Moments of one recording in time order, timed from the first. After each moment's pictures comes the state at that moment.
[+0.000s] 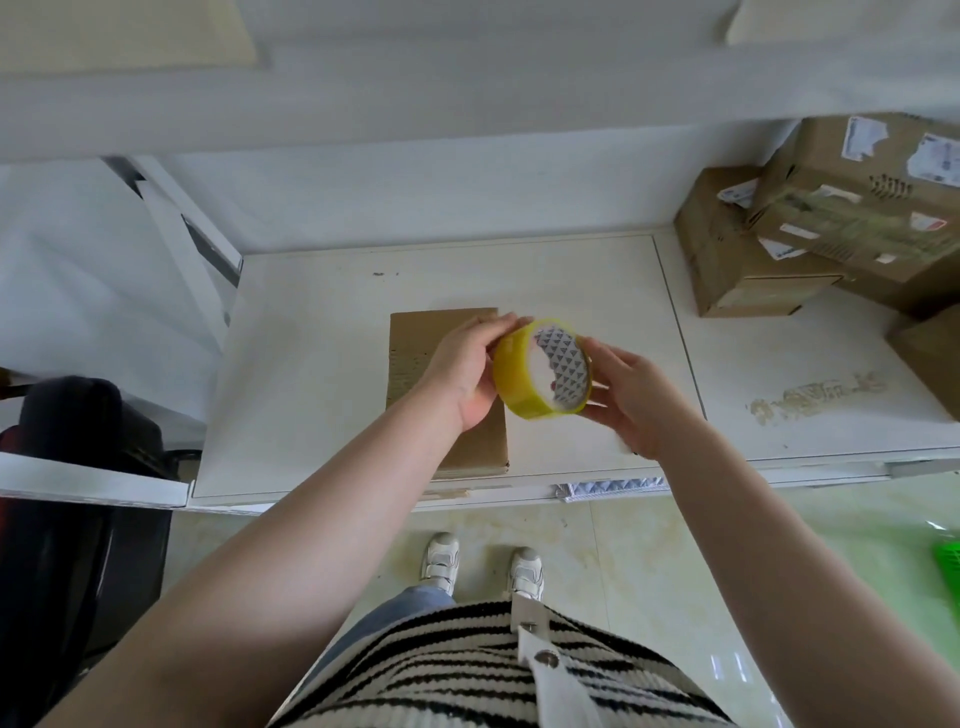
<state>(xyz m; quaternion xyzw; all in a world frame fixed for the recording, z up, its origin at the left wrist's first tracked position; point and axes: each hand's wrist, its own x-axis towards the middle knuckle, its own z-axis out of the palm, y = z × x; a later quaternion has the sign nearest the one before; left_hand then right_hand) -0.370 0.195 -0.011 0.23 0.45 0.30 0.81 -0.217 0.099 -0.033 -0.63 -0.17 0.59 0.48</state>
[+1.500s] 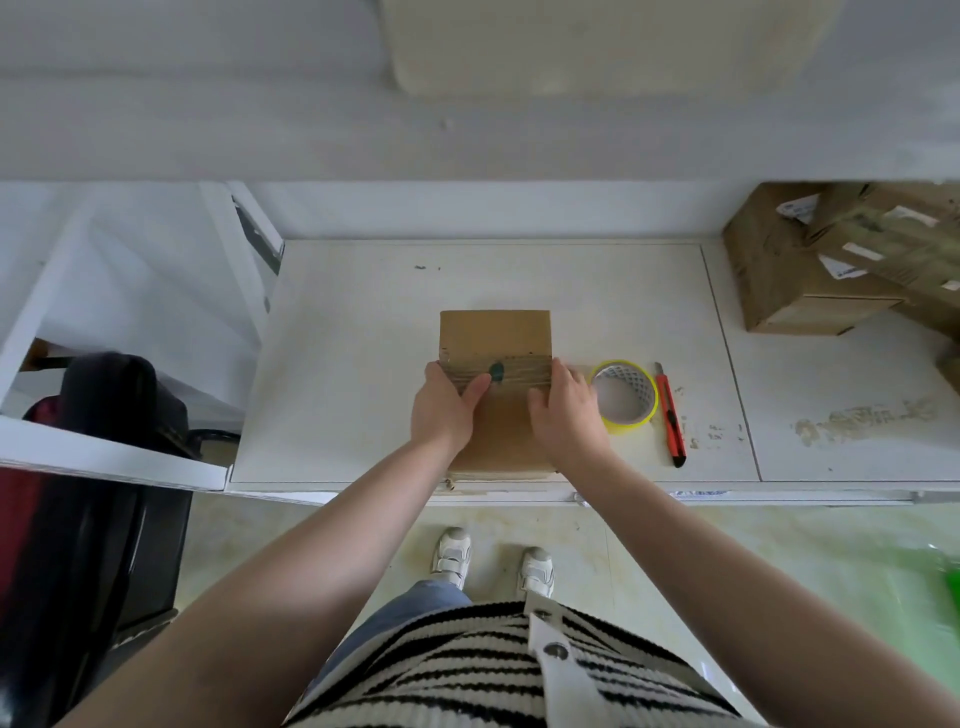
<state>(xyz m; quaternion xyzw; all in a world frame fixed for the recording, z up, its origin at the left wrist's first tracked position) -0.452 0.206 -0.085 0.57 0.68 0.11 0.44 -0.332 0.139 -0.050 -0.82 -0.45 0.29 0.19</state>
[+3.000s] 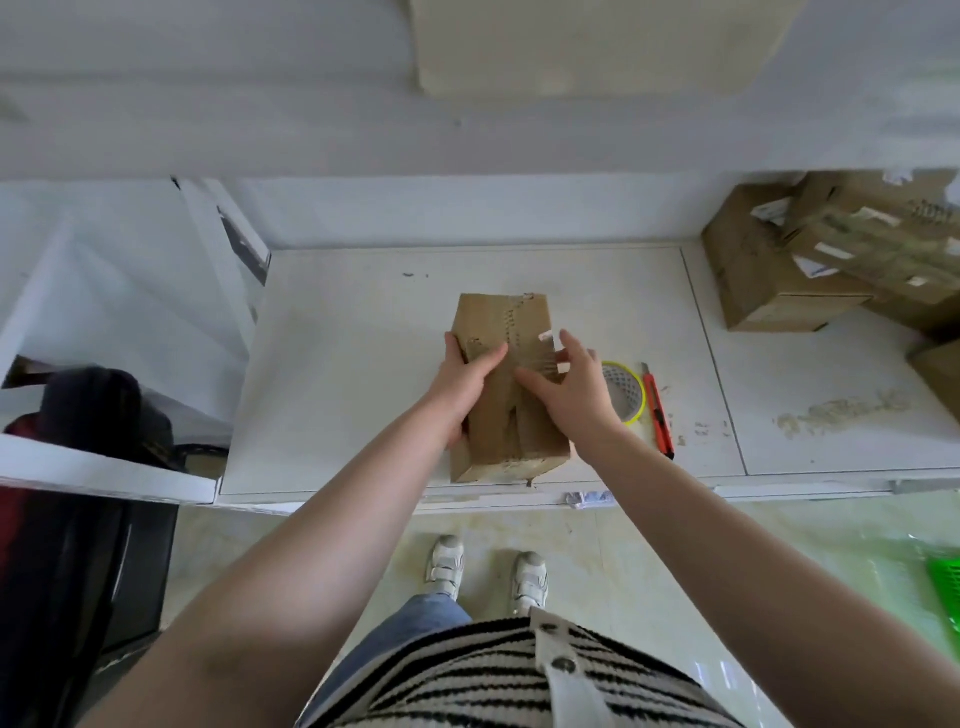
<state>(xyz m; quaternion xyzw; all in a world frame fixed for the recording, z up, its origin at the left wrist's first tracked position) -0.431 0.221 -0.061 0.39 0.54 0.18 0.73 -0.304 0.147 -0.050 -0.79 -0.32 0.39 0.35</state>
